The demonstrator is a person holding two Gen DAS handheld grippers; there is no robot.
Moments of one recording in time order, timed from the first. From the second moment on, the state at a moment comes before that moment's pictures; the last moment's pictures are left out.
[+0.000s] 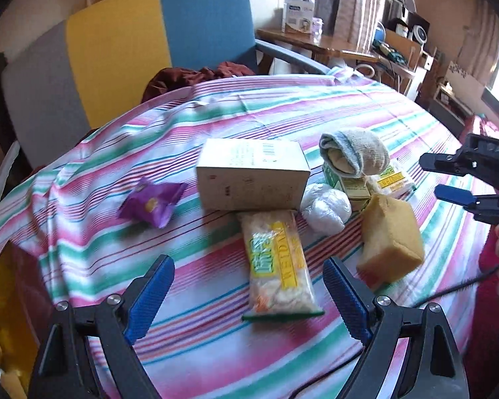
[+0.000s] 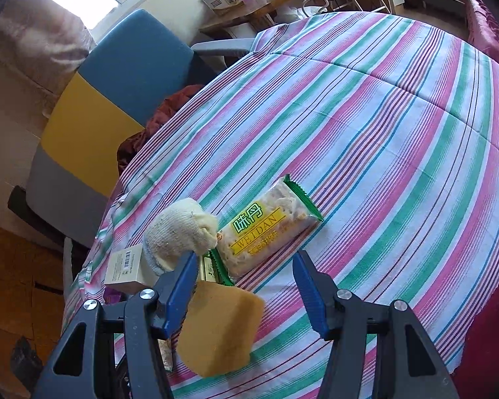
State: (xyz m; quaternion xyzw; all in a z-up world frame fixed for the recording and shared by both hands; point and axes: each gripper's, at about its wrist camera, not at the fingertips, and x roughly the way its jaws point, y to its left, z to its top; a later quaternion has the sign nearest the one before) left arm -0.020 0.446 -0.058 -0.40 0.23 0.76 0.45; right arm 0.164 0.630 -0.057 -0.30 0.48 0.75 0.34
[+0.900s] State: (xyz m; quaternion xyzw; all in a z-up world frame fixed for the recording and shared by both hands) left arm 0.007 0.390 -0.100 -0.38 0.22 0.78 0.44; right arm 0.164 0.639 -0.071 -0.30 0.50 0.74 0.34
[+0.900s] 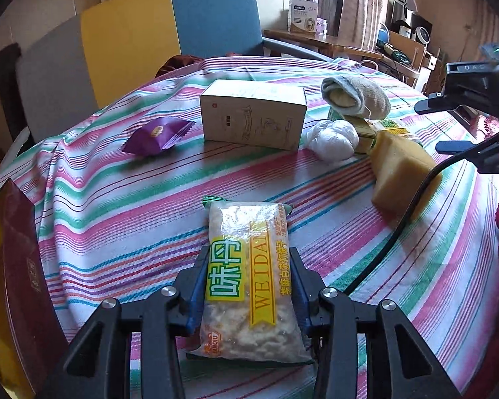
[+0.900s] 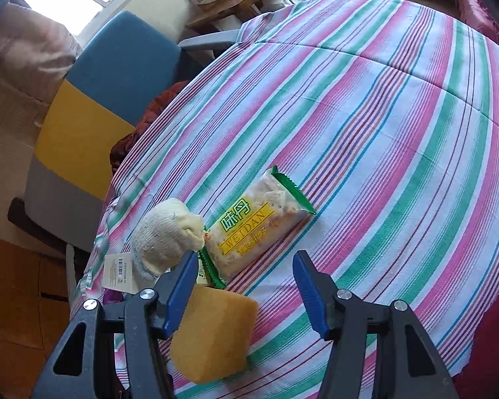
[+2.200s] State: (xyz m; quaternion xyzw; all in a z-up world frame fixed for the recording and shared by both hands) left arm 0.006 0.390 -0.104 -0.36 0.21 0.79 0.45; right arm 0.054 0.637 -0.058 -0.42 0.27 0.82 0.28
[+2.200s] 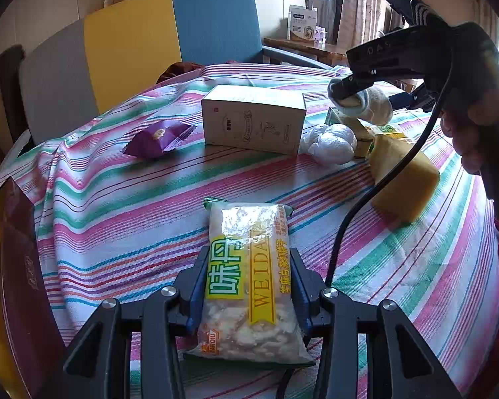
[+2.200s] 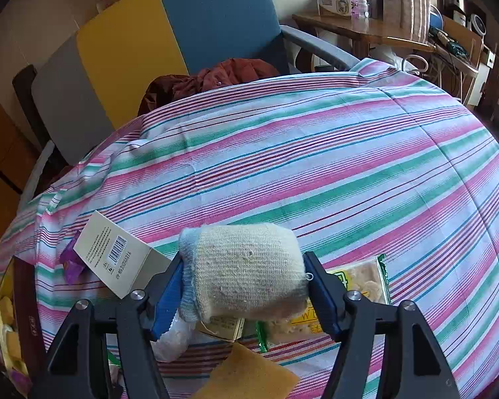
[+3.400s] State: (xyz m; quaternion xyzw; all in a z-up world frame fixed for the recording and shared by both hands) left arm -0.036 0.146 -0.006 -0.38 0.10 0.88 0.26; right arm 0.044 0.589 -0.029 -0.37 0.12 0.87 0.30
